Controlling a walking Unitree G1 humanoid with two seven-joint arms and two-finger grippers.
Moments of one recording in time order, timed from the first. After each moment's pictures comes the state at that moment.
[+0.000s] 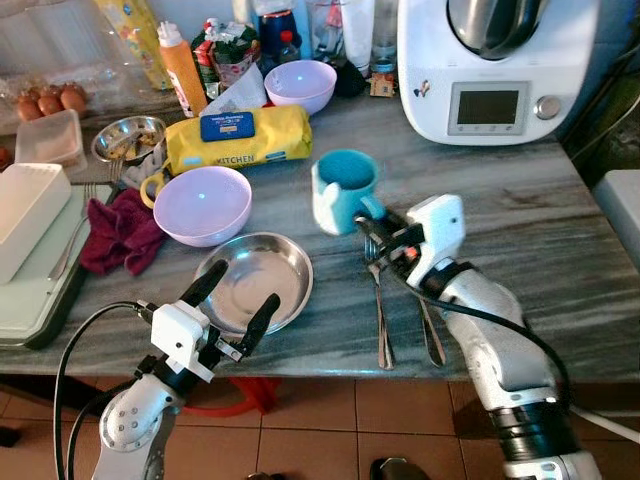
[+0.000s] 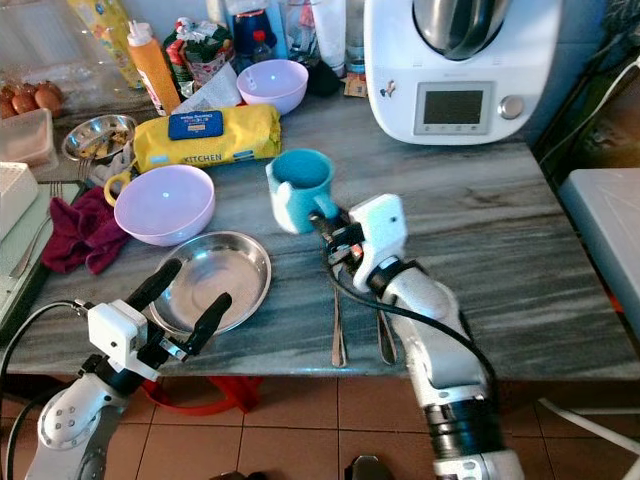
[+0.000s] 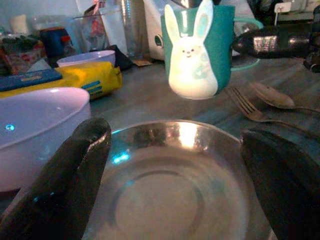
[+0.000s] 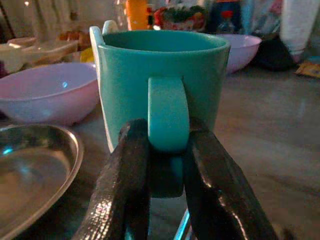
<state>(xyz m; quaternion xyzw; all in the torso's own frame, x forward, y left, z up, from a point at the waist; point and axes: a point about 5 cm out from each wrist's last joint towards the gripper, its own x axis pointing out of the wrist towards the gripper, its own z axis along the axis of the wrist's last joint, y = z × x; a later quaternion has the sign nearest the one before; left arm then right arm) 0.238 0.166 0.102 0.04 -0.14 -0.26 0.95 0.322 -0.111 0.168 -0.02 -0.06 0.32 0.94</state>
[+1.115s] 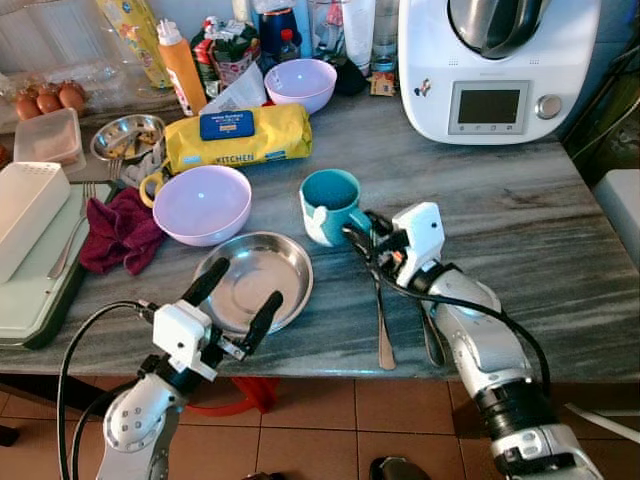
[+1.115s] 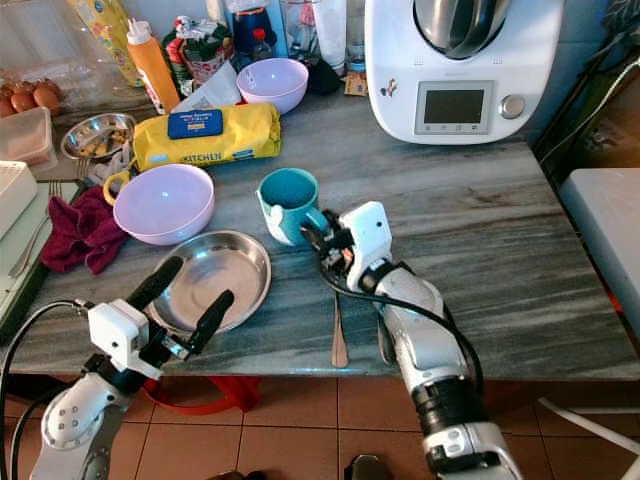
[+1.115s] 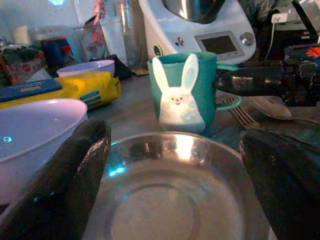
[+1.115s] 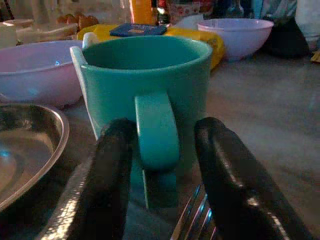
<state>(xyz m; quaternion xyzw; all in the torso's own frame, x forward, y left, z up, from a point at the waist) 0.238 0.161 0.108 0.04 -0.16 -0.27 0.95 0.339 -0.107 0.151 -0.04 -0.06 0.33 0.94</state>
